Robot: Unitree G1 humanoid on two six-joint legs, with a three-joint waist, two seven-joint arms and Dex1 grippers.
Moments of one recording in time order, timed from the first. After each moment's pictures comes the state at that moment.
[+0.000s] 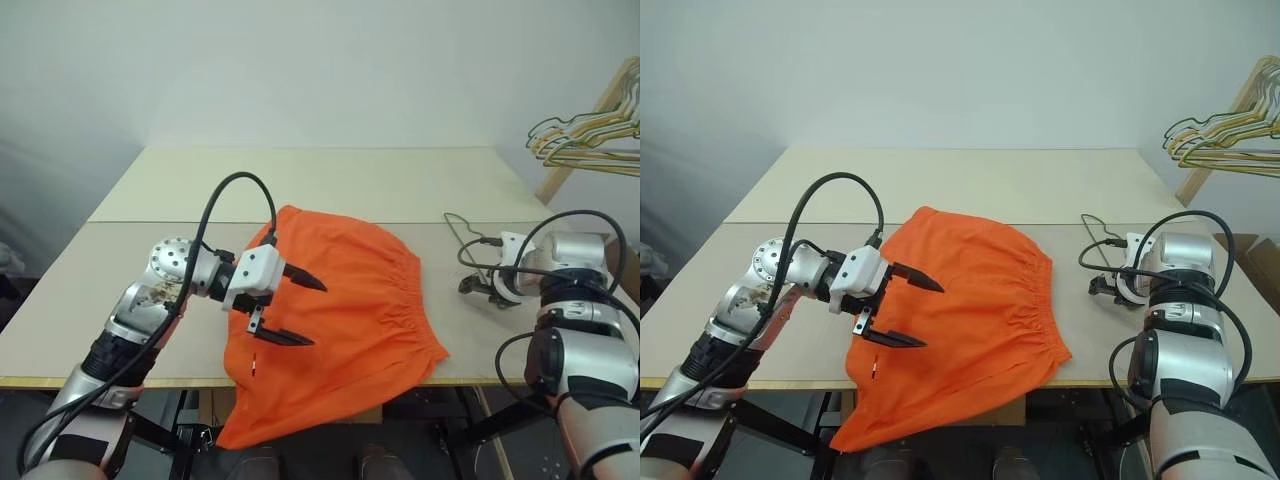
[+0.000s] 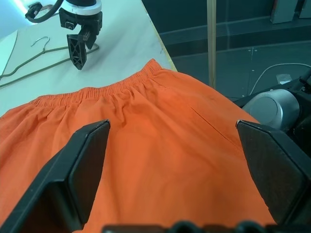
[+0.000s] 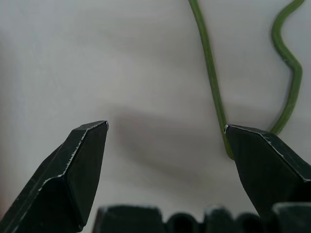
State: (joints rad) left arm -0.56 0.68 -0.24 -0.11 -0.35 0.23 -1.44; right arm -0.98 -0.57 -0.26 0.87 0.04 1.27 0.26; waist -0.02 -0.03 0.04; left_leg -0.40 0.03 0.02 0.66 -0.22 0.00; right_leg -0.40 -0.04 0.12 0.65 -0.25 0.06
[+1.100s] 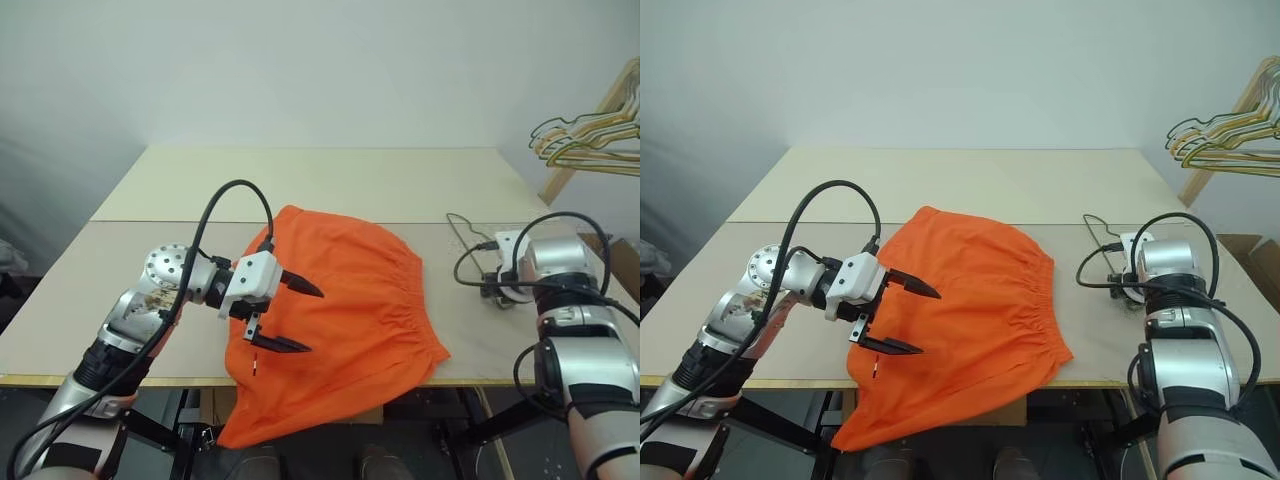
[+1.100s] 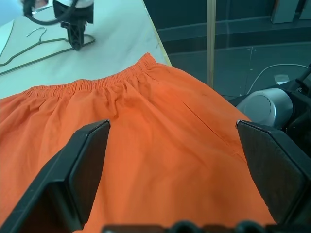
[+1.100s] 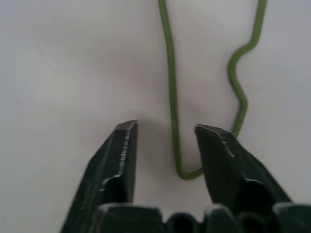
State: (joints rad) left arm -0.52 0.70 -0.23 -0.16 -0.36 0.26 -1.43; right arm -0.93 -0.61 -0.01 0.82 -0.01 1.17 0.33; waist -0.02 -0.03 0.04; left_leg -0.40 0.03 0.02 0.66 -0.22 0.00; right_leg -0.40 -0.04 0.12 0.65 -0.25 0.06
